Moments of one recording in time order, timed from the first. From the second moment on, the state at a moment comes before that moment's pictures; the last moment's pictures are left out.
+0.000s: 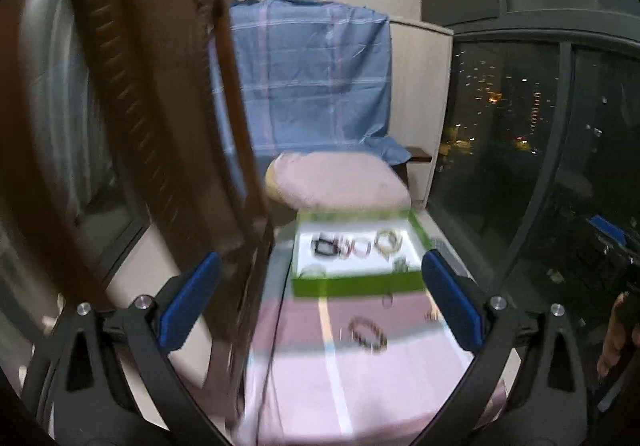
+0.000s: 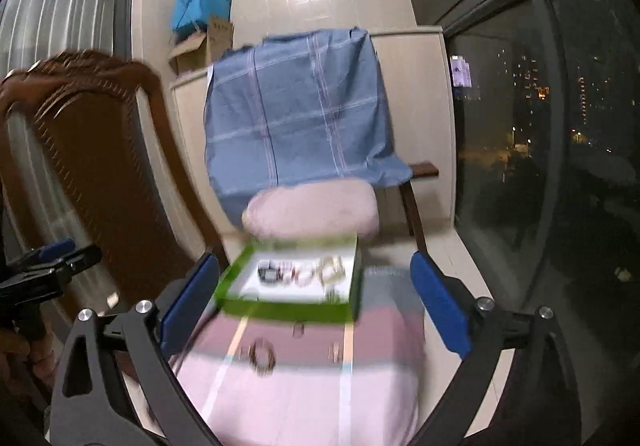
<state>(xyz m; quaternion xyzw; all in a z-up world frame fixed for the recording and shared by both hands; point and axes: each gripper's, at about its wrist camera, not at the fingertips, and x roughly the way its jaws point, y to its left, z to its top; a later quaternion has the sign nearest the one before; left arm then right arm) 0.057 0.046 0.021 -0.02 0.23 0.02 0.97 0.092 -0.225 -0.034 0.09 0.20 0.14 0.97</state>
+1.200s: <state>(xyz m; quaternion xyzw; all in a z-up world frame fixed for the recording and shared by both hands) -0.031 0.001 -0.034 -0.04 0.31 -0.01 0.95 -0.028 -0.198 -0.063 0.06 0.25 0.14 0.96</state>
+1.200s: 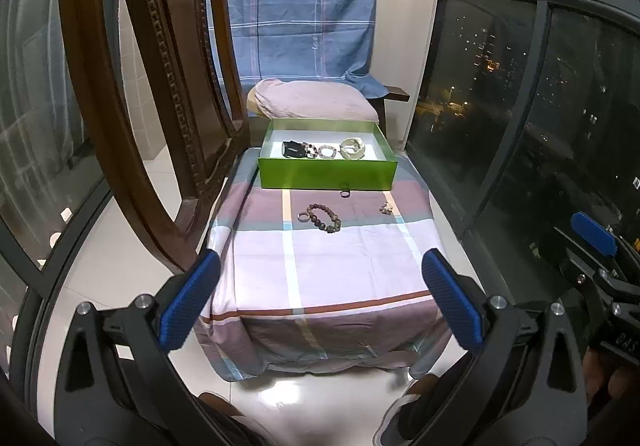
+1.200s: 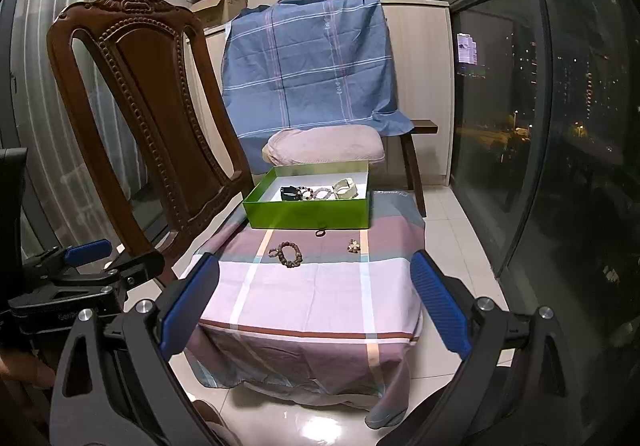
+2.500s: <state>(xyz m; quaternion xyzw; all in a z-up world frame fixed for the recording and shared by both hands) 0.173 -0.017 -0.161 -0.09 0.45 0.05 0.89 0.066 -0.215 -0.139 0.07 0.34 0.14 0.93</state>
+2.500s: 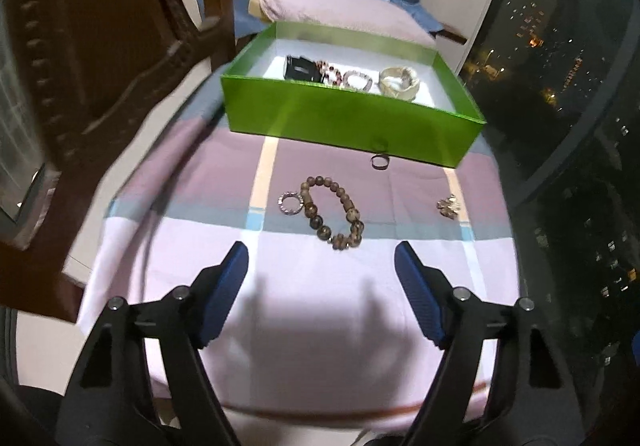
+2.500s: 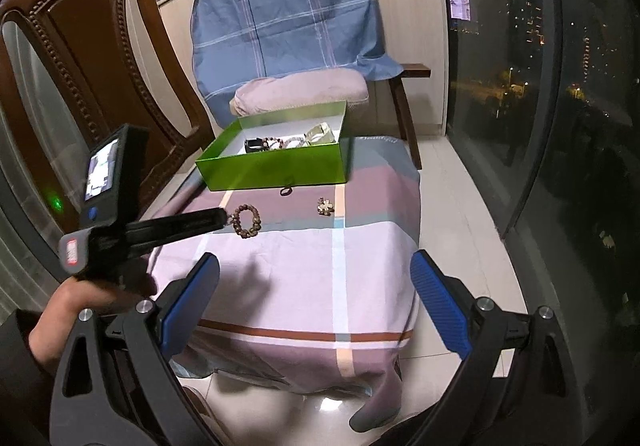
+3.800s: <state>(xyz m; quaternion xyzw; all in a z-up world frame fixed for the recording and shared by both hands) 0.140 0.035 -0.088 -0.07 0.35 0.00 0.93 0.251 -0.151 -0.222 0.00 0.44 0.15 0.88</state>
